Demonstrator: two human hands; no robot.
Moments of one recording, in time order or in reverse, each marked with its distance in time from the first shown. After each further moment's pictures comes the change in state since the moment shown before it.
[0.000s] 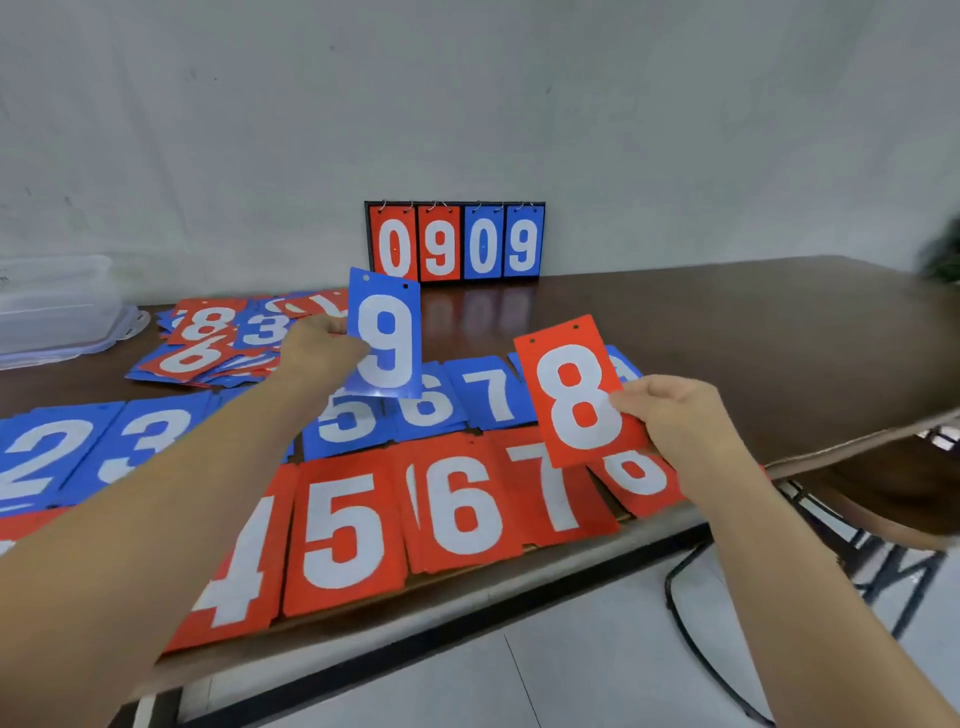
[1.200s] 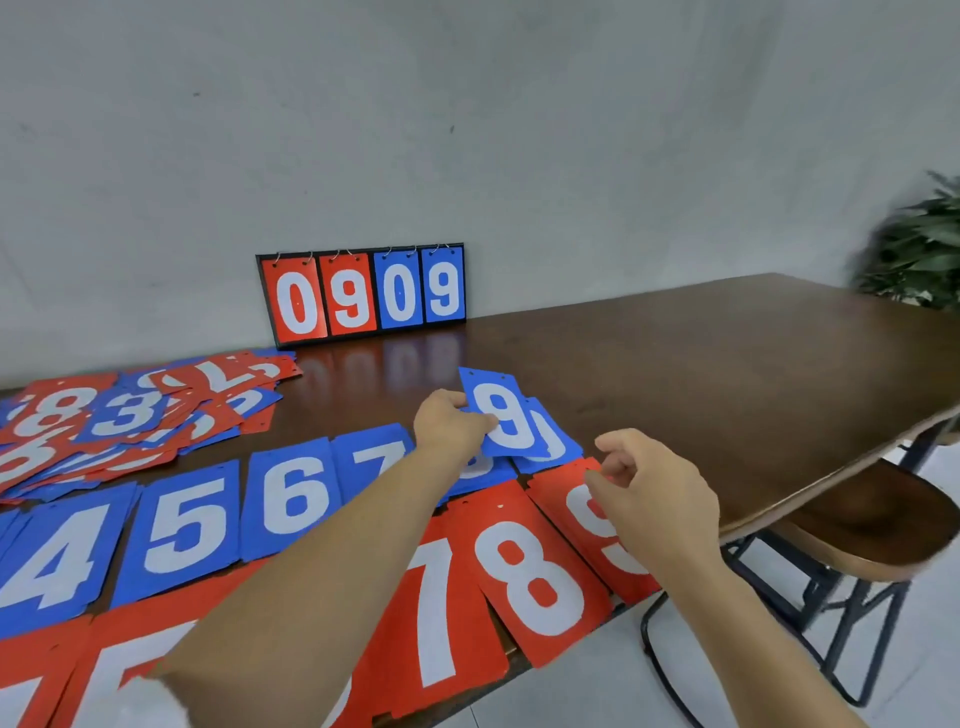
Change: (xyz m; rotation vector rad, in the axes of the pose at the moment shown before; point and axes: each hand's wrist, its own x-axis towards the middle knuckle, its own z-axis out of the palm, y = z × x) left_hand -0.005 0.043 0.243 -0.077 -0.258 -0.071; right_hand 0.066 0.056 -0.063 -0.672 0.211 -0.265
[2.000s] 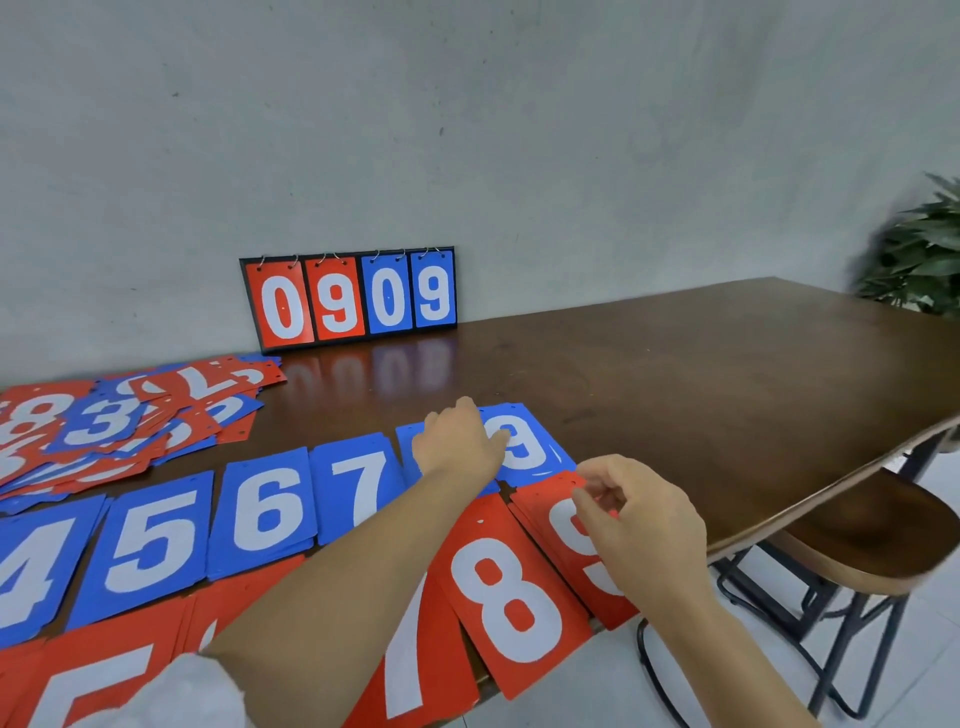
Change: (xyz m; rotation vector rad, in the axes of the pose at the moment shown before) left_hand 0.002 0.000 0.033 0.890 0.087 0.245; right_hand -0.001 0.017 0.011 0.109 0.093 -0.125
